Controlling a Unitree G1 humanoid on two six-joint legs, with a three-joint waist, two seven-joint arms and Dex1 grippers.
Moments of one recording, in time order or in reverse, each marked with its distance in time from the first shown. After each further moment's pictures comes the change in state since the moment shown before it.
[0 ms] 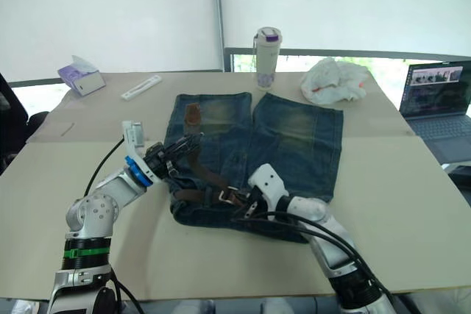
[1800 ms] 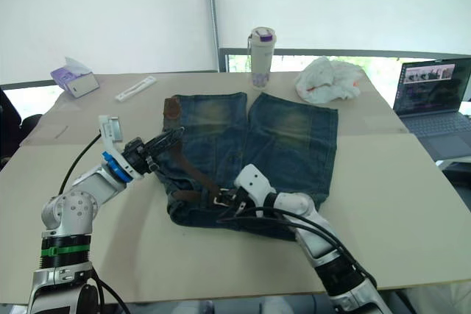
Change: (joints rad) left arm -0.004 0.109 0.055 0.035 -0.032 0.012 -0.003; right arm -0.087 0.037 0.097 0.134 -0.103 -0.061 0.023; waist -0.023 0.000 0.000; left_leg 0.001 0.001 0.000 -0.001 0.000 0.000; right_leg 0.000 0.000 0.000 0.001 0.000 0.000
